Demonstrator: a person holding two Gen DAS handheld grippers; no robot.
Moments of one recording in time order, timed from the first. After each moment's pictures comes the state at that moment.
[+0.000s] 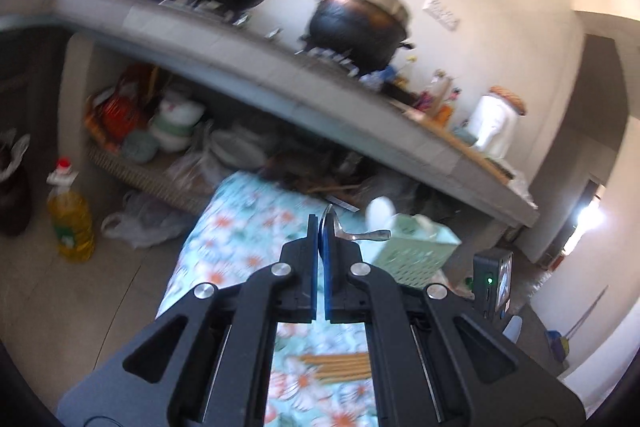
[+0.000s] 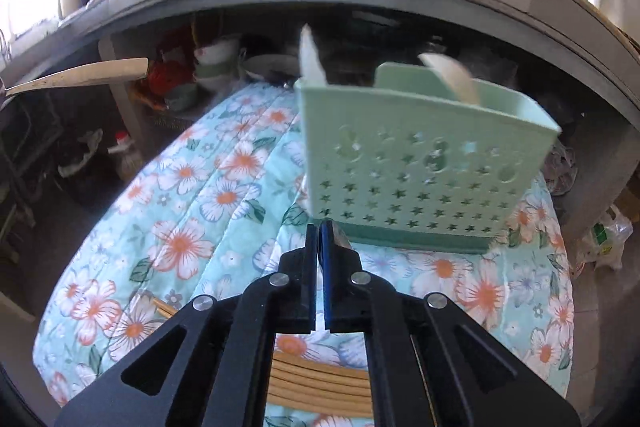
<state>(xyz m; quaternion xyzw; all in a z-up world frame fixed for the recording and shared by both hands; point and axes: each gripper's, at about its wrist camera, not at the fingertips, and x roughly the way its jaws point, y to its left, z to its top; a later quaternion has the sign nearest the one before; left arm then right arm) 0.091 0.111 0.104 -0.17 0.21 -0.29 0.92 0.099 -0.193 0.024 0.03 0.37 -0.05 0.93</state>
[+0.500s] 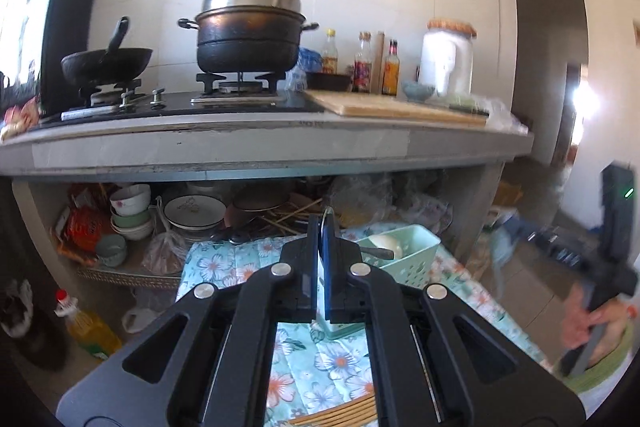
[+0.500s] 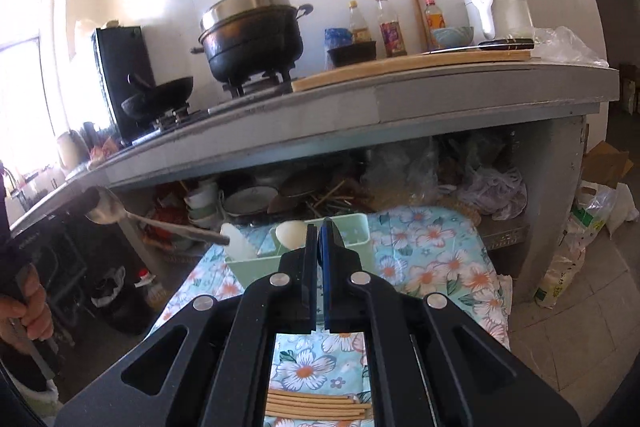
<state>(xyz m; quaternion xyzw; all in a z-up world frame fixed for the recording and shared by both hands) 0.111 -0.037 0.174 0.05 0.18 -0.32 0.93 -0.007 -0.311 0.141 0.15 0.19 -0.08 0.97</state>
